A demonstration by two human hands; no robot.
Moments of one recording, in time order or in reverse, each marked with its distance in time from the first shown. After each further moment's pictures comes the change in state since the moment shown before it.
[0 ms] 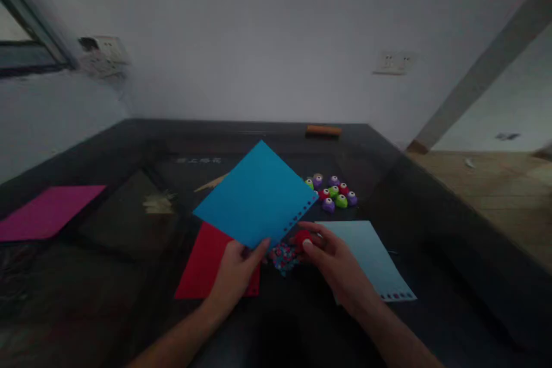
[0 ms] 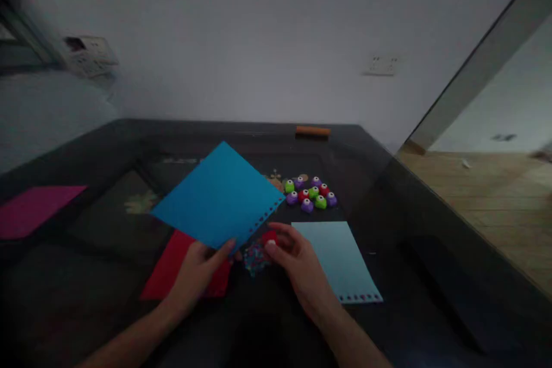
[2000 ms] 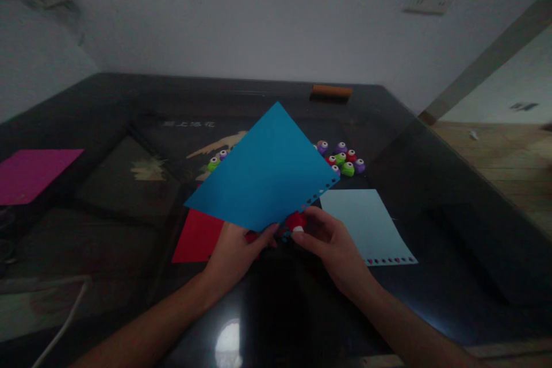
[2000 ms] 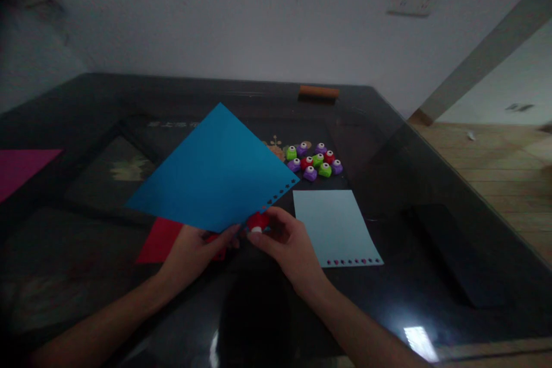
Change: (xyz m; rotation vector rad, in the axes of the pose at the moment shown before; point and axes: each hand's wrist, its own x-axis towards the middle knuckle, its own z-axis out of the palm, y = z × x) left_hand -0.014 0.006 -0.004 0.256 -0.159 0.093; right_hand -0.012 0.009 0.014 -0.136 -0.001 0.012
